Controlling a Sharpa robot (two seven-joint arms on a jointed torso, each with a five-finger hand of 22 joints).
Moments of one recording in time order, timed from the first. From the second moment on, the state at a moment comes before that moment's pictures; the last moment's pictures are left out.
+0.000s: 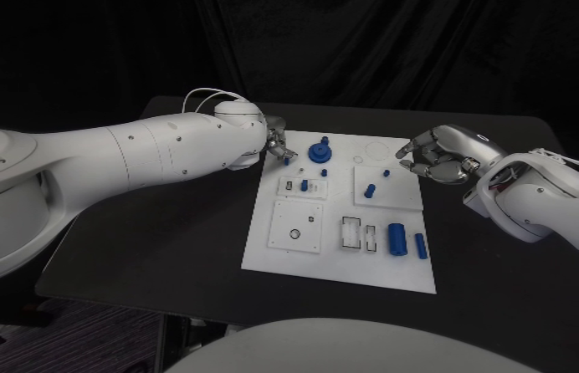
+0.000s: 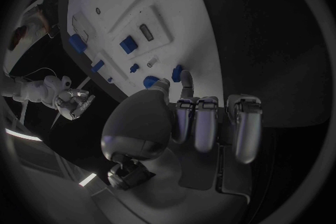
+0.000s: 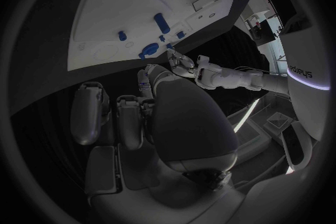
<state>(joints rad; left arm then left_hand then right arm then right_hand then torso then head) 1.34 -0.50 -0.21 1.14 -1.27 0.08 -0.45 1.13 0.08 -0.04 0.28 0.33 0.99 0.05 0.17 1.28 1.47 -0.03 1.57 1.31 1.47 -0.07 1.56 1.31 0.01 1.47 0.04 1.57 1.31 1.30 -1.01 -0.25 1.60 -1.29 -0.48 0.05 1.52 -0.06 0.24 0.26 0.39 0.96 0.12 0.15 0.16 1.47 0.03 1.56 1.31 1.46 -0.04 1.50 1.31 0.05 1.46 0.07 1.30 1.31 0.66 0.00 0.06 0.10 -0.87</state>
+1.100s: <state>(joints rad) 1.34 -0.50 -0.21 1.13 -1.27 0.11 -0.44 1.18 0.07 0.01 0.27 0.41 0.99 0.05 0.14 1.26 1.47 -0.03 1.57 1.31 1.47 -0.07 1.56 1.31 0.01 1.47 0.04 1.57 1.31 1.30 -1.01 -0.25 1.59 -1.29 -0.47 0.05 1.52 -0.06 0.24 0.26 0.40 0.96 0.12 0.15 0.15 1.47 0.03 1.56 1.31 1.46 -0.04 1.50 1.31 0.05 1.46 0.07 1.29 1.31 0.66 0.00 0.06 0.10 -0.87</state>
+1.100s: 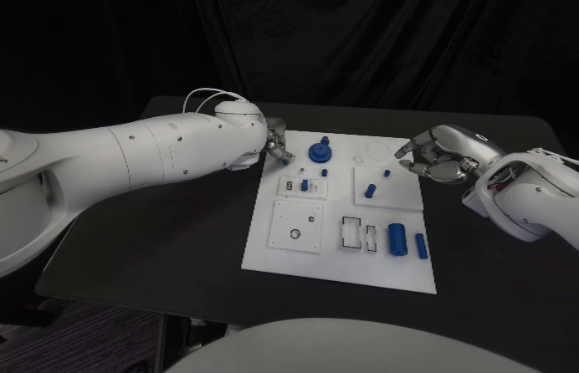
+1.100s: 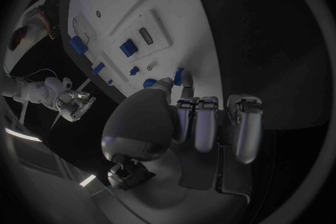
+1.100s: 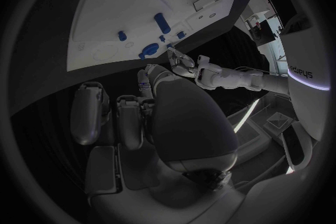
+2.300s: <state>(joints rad) 1.33 -0.53 -0.21 1.19 -1.27 0.07 -0.42 1.23 0.00 0.23 0.24 0.56 1.04 0.03 0.13 1.23 1.47 -0.03 1.57 1.31 1.47 -0.07 1.56 1.31 0.01 1.47 0.04 1.57 1.31 1.30 -1.01 -0.25 1.59 -1.29 -0.47 0.05 1.52 -0.06 0.24 0.26 0.40 0.96 0.12 0.15 0.15 1.47 0.03 1.55 1.31 1.46 -0.04 1.50 1.31 0.05 1.46 0.07 1.29 1.31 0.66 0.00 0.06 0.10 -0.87</state>
